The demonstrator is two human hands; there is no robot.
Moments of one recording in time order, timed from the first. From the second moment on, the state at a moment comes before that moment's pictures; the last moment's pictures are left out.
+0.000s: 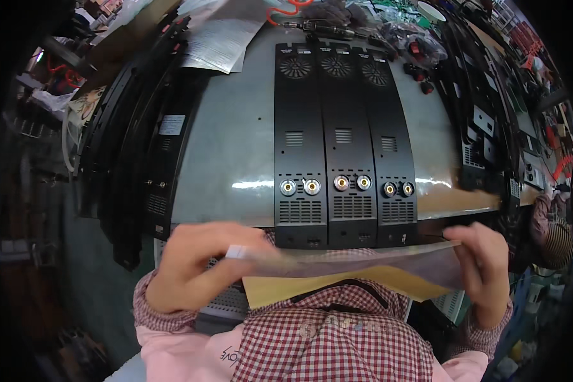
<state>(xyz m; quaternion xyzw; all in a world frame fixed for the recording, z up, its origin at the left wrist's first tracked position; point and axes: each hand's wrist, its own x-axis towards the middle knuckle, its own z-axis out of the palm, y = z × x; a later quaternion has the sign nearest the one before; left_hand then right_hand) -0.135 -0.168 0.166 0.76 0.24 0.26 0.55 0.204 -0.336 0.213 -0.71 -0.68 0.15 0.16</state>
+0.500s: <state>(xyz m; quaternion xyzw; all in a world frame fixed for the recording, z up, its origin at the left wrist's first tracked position) -0.064 -0.118 0.105 0.61 0.34 0.31 0.64 0.133 -0.182 0.115 -0.59 -0.70 0.22 0.33</state>
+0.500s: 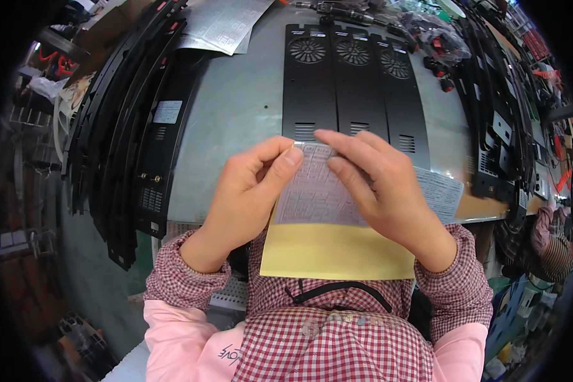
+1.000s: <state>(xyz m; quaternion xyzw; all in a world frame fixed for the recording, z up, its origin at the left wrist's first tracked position) -0.062 -0.079 0.047 0.52 0.42 0.28 0.69 0.129 -0.134 0.043 -0.47 -0.79 0.04 0.38</state>
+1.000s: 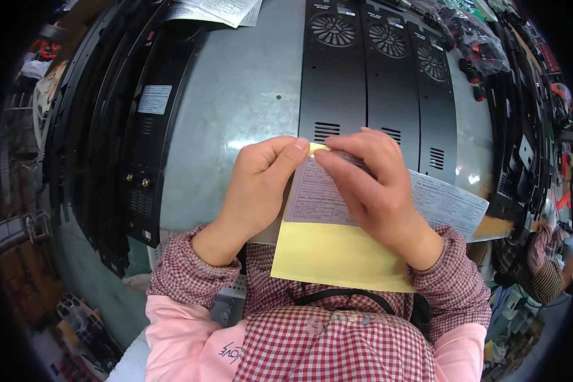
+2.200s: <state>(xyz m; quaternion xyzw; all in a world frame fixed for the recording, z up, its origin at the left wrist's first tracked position) -0.032 -0.008 -0.001 0.72 0.45 0.35 0.39 0.172 -0.065 0.018 -0.62 -0.48 0.42 0.46</state>
